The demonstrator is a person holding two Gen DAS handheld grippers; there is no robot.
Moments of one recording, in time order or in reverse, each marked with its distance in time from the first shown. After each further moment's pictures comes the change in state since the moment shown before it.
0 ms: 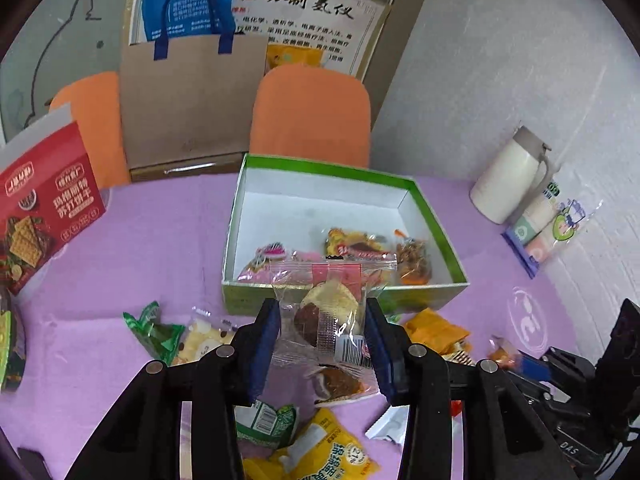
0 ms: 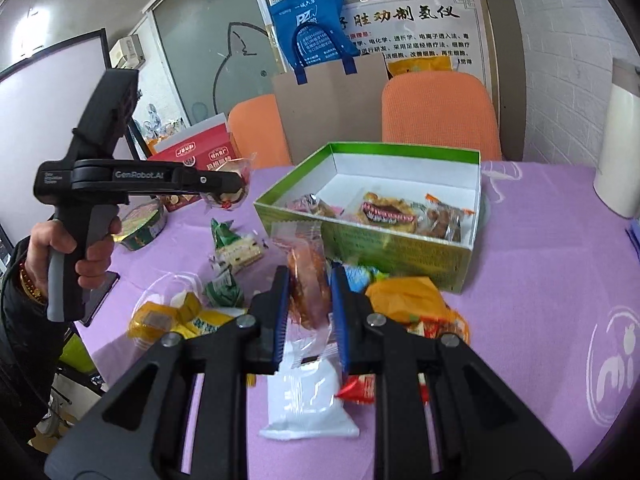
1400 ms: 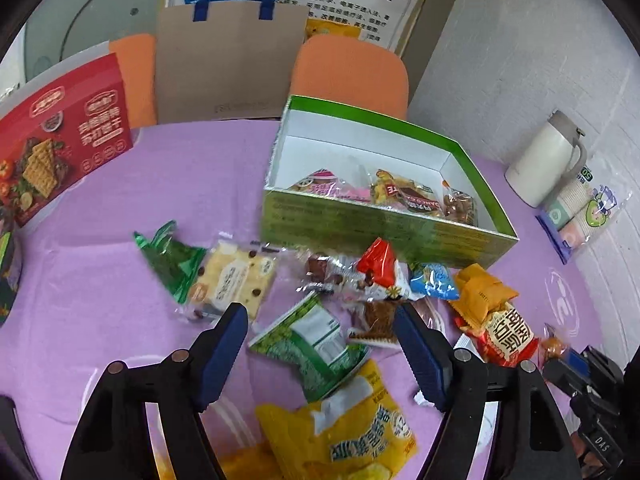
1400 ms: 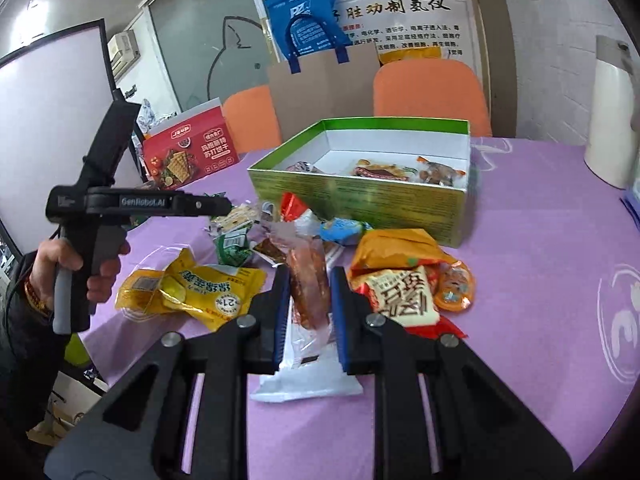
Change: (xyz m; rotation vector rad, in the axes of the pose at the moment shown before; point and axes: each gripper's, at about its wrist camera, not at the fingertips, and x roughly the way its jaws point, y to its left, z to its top) left arm 0.043 0.023 -0.056 -0.077 0.077 0.073; right arm -0.013 -0.006 -0.071 0.039 0.013 -0.049
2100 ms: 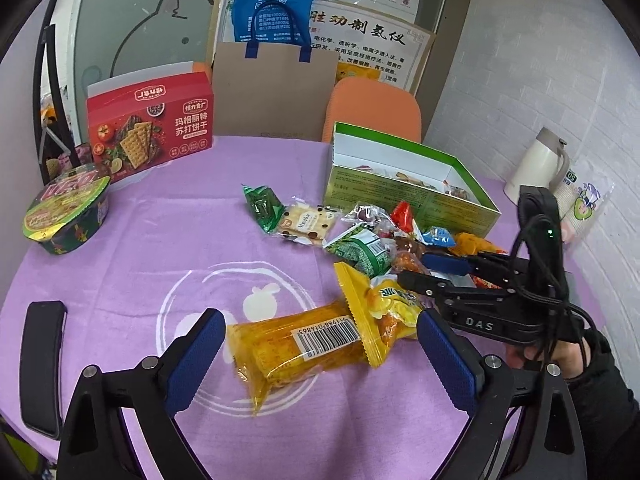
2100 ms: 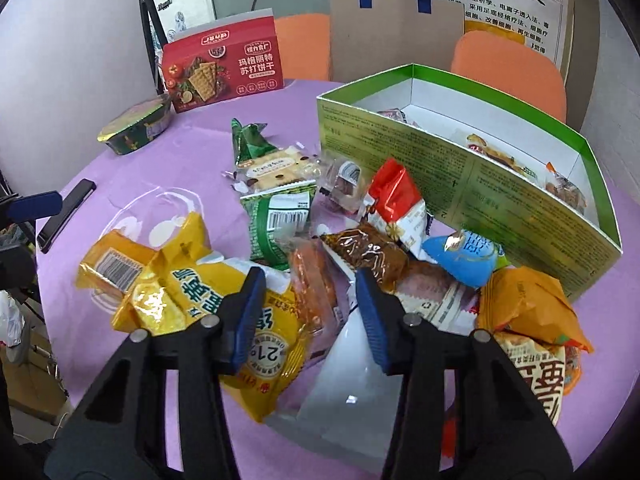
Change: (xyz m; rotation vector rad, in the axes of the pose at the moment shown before) left arm -0.106 0.030 -0.110 -0.032 -0.179 0.084; right arm 0.134 0.074 0.013 -0.227 0.230 0.069
